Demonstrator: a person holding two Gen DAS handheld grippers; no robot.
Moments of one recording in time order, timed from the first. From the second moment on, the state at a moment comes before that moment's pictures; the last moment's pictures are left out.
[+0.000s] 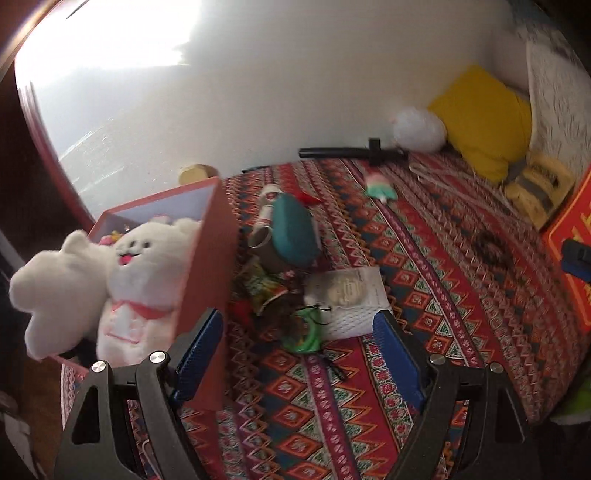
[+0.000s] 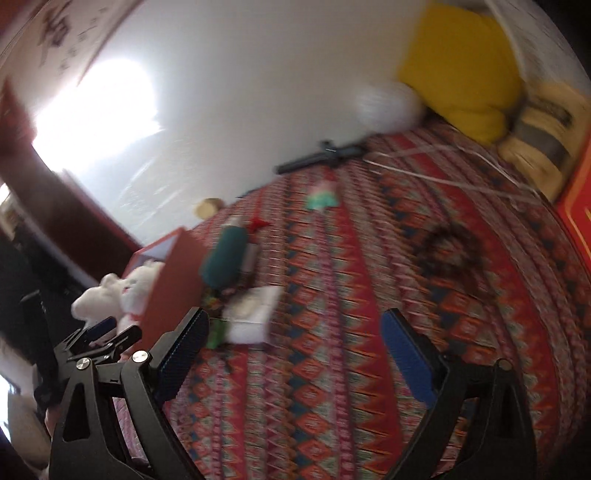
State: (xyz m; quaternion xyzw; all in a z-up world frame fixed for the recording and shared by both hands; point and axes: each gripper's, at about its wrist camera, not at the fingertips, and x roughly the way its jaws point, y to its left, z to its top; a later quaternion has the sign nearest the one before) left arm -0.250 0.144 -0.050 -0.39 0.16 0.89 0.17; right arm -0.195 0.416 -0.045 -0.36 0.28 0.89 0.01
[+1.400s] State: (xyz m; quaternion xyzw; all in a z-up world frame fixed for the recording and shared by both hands) left arm -0.413 0.257 -0.177 -0.43 0.27 0.86 0.04; right arm -0.305 0.493 -0.150 -0.42 0.19 0.88 0.12
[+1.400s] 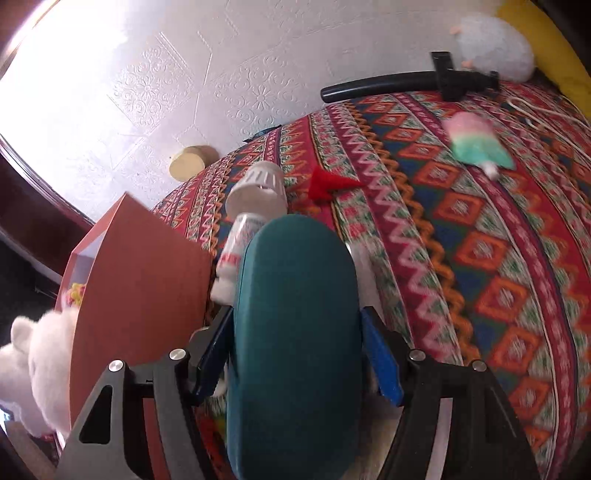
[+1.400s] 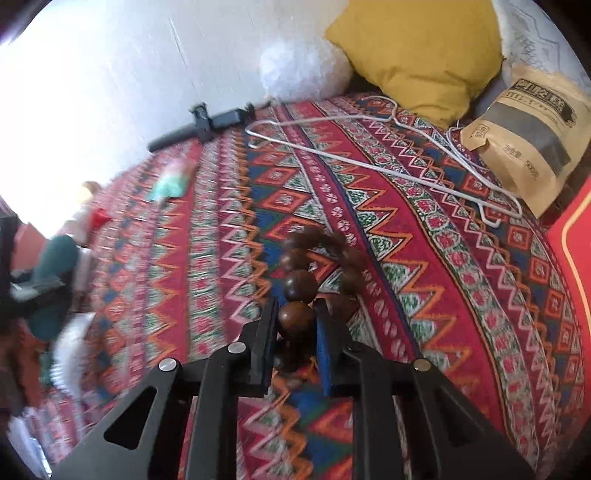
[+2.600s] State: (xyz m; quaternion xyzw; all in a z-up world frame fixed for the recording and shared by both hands) left arm -0.098 0.237 -0.080 -0.24 0.29 0.91 0.15; right arm -0.127 0.361 -0.027 -0.41 0.12 0.91 -0.01
